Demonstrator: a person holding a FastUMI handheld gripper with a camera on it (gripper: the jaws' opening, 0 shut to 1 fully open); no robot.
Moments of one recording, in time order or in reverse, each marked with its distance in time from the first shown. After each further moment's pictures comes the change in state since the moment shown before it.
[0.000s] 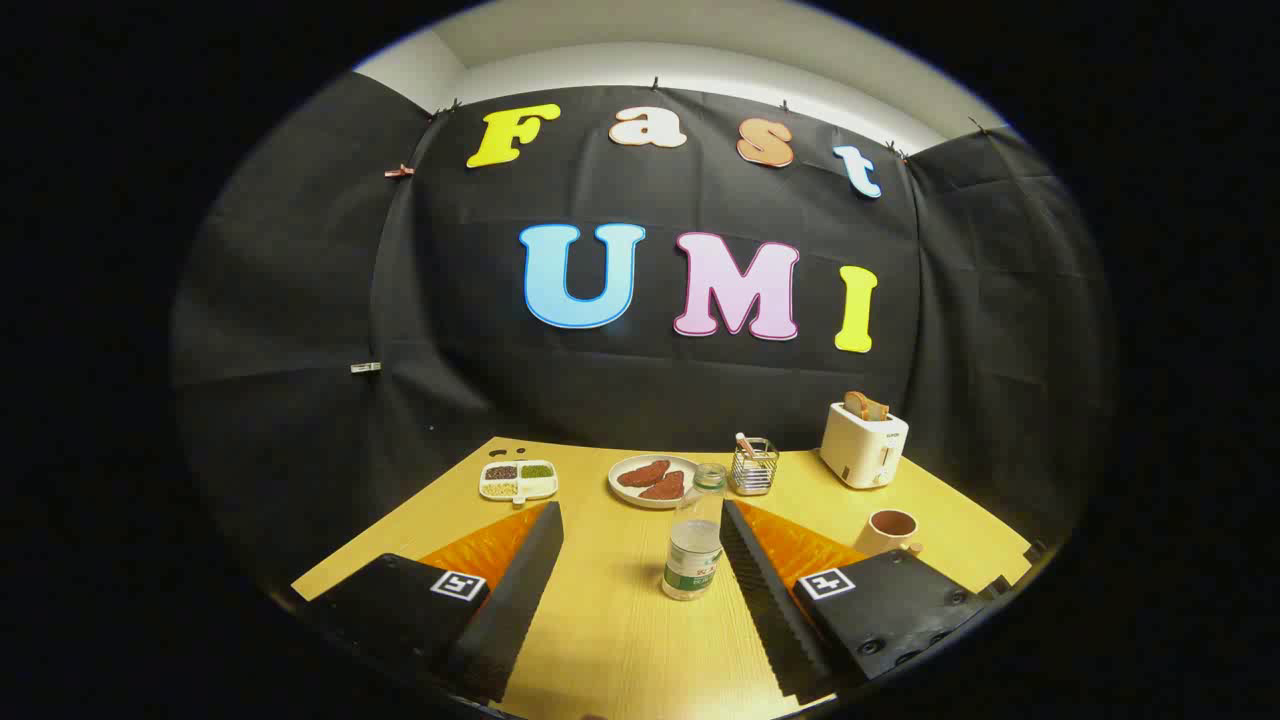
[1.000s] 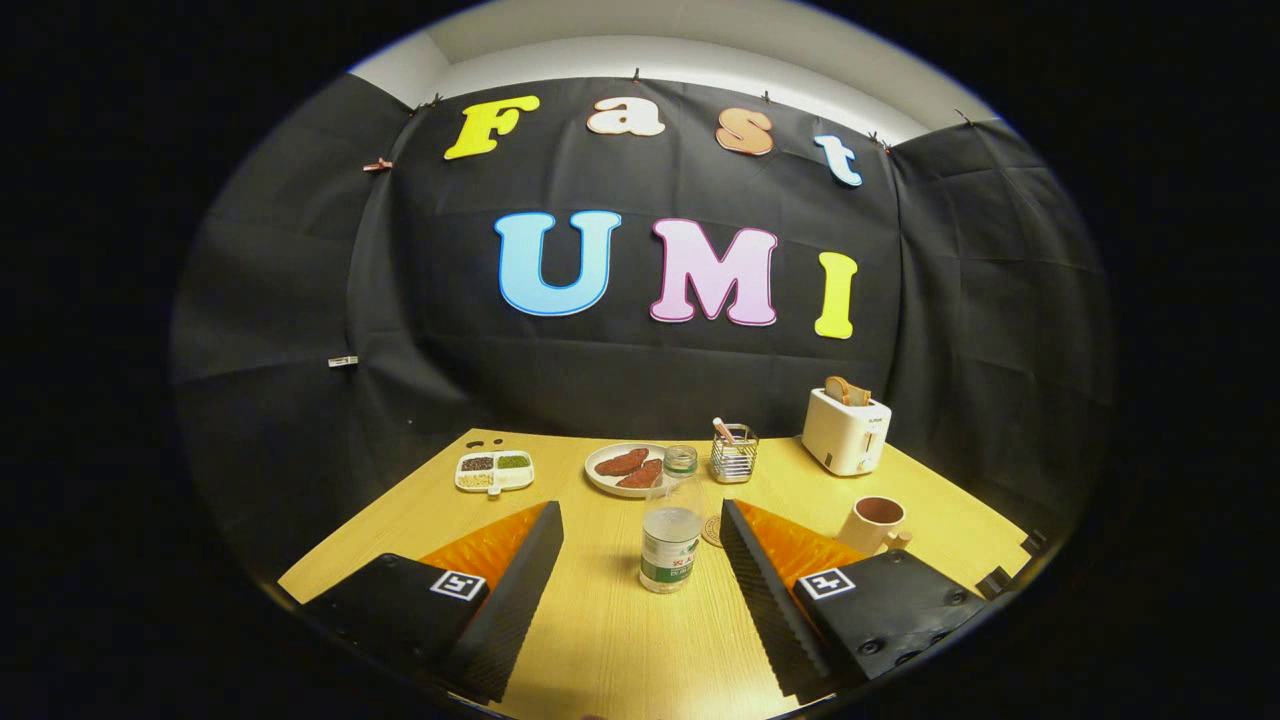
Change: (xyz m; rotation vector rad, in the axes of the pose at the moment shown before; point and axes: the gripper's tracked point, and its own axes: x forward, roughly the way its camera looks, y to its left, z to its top) arm 0.009 -0.027 -0.018 0.030 0.024 -0.075
